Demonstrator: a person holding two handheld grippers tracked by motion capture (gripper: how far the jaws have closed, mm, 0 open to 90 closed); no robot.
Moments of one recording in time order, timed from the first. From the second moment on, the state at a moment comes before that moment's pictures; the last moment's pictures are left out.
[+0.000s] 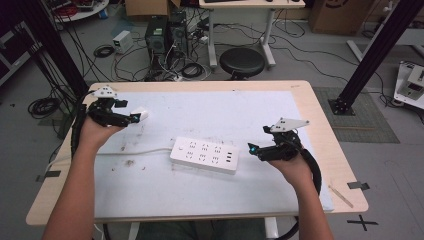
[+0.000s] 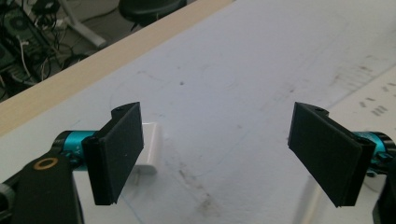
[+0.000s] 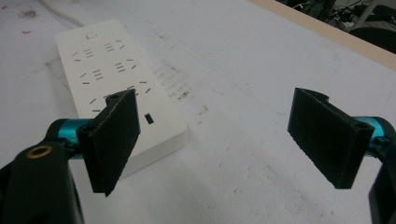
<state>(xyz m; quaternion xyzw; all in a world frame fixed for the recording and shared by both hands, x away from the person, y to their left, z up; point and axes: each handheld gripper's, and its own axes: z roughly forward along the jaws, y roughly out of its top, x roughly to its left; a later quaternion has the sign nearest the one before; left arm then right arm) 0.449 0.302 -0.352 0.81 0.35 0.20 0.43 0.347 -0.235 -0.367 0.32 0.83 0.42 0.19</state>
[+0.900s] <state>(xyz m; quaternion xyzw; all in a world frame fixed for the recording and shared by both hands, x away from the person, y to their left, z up) 0.525 0.309 -0.434 0.82 0.40 0.16 0.37 0.348 -0.227 -0.375 0.33 0.83 0.41 0.18</state>
